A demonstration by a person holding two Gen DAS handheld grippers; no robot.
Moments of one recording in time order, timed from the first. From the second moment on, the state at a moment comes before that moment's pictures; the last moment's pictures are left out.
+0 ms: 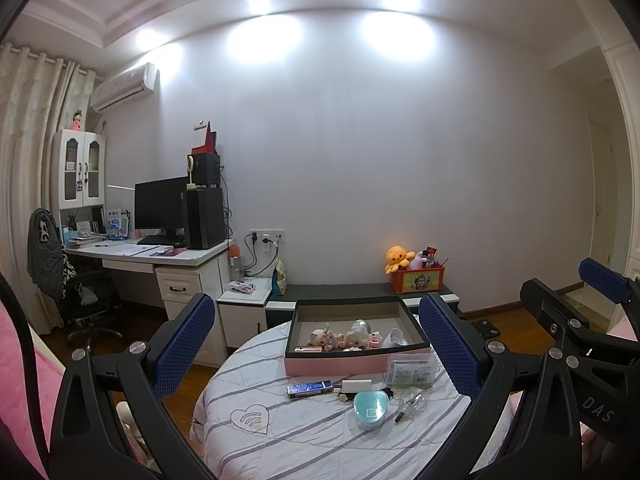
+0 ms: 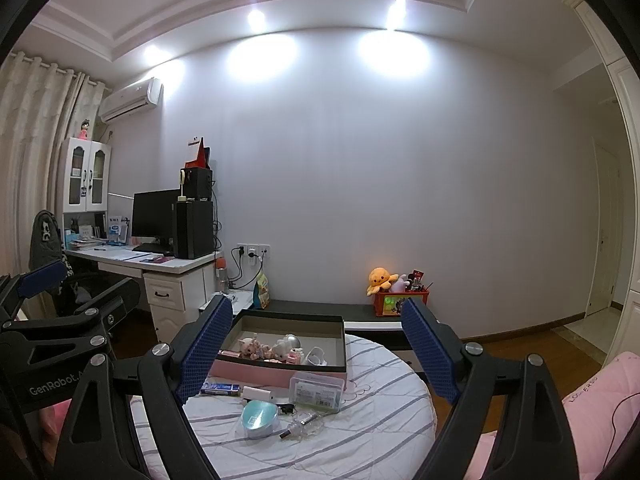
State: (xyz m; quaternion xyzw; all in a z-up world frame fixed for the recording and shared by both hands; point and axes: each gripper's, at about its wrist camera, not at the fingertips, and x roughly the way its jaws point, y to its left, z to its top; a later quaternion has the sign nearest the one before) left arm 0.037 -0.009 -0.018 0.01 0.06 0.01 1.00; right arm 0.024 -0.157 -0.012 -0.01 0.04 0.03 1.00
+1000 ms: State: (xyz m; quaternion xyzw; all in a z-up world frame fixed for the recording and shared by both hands) left arm 0.155 -0.039 -0.151 0.02 0.26 -0.02 0.97; right arm 0.119 -0.181 -0.124 0.01 0.20 0.02 0.98
